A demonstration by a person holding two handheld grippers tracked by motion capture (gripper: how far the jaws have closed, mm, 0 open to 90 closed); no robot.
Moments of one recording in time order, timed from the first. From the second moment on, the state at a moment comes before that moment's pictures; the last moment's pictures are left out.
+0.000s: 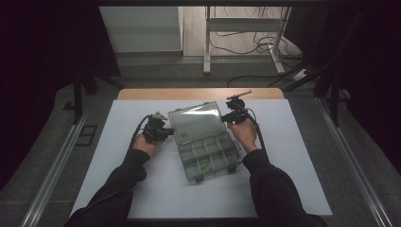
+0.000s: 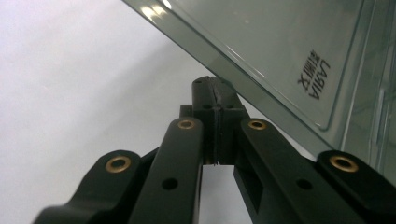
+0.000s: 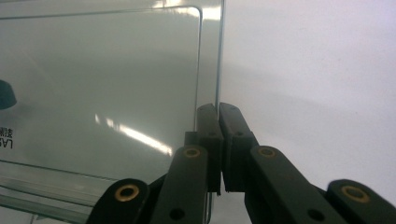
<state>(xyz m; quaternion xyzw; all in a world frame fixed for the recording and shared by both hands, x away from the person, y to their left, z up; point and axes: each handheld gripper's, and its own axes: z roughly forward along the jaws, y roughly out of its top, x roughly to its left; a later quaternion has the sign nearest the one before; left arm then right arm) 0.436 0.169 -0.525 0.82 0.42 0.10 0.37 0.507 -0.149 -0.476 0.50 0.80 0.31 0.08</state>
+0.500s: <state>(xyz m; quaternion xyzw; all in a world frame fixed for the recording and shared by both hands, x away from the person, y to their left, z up) 0.436 0.169 -0.508 0.82 0.38 0.11 0.41 0.497 -0.163 -0.467 0.49 0.80 0.34 0.09</state>
